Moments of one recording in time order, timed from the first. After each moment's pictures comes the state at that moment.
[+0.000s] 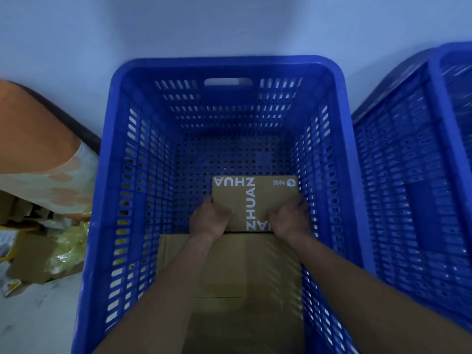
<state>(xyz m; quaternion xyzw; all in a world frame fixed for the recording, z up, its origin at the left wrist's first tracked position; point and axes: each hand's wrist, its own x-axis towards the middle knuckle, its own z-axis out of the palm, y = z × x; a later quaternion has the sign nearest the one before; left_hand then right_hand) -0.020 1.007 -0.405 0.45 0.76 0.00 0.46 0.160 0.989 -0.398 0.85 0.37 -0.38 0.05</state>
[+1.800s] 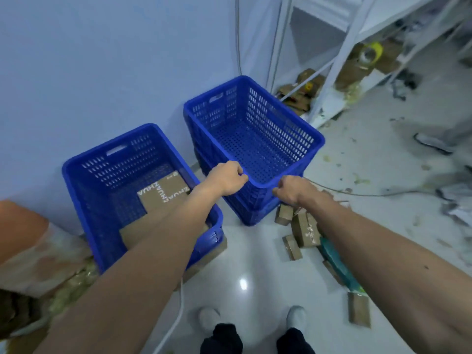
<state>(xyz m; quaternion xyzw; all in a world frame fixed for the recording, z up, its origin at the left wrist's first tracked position) 0.178 0.713 0.022 0.86 0.36 -0.11 0.34 0.327 0.574 -0.013 0.88 0.39 -0.27 0.03</state>
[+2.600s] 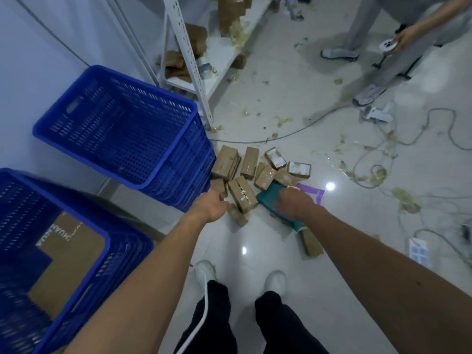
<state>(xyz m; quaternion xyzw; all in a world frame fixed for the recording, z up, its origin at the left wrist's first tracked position) 0.380 0.417 -0.085 0.86 0.29 -0.30 0.30 0.482 0.202 -0.111 0.91 0.21 -0.36 -0.06</state>
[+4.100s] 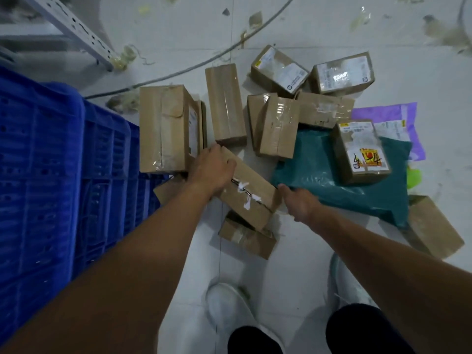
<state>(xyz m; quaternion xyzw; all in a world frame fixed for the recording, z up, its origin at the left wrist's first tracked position) 0.641 0.504 -0.677 0.92 0.13 -0.30 0.21 0.580 0.304 -0.715 0.77 -0.28 -0.44 -0.37</state>
